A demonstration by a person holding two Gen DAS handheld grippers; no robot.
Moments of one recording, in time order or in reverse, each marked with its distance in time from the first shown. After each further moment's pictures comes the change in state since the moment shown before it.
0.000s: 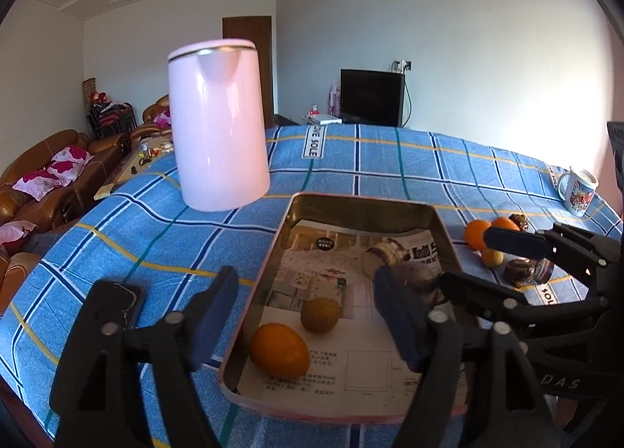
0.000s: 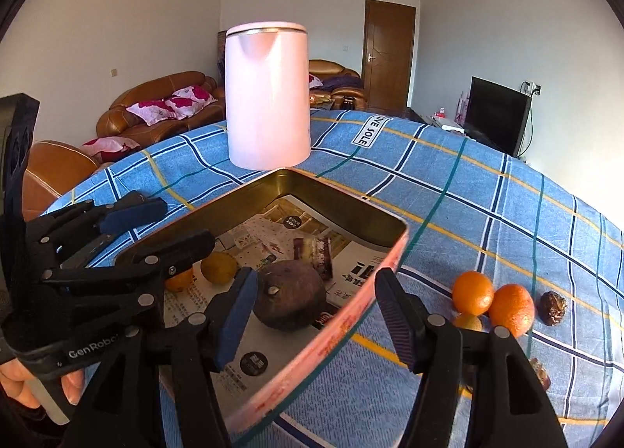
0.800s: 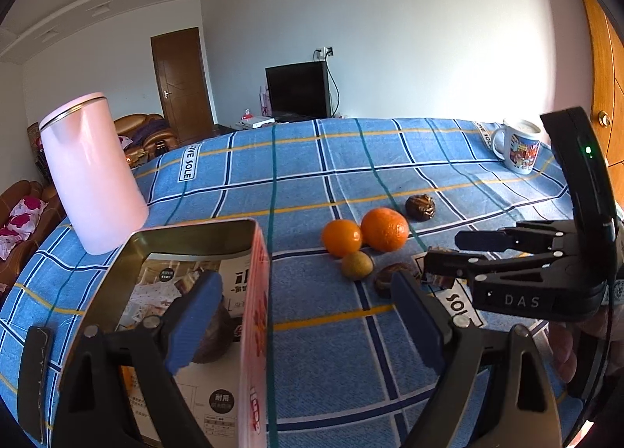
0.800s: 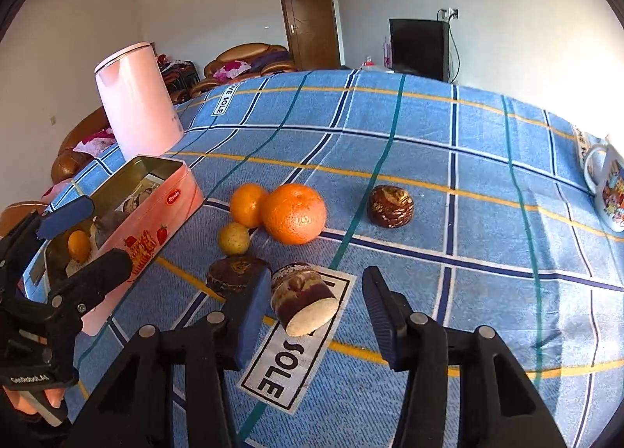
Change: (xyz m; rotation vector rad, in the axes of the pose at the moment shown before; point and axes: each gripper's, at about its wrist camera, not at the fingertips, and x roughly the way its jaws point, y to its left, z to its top) left arm 0.014 -0.139 0.007 0.195 0.034 -0.151; right arm -0.034 -0.155 -0.061 0.286 0.133 -0.082
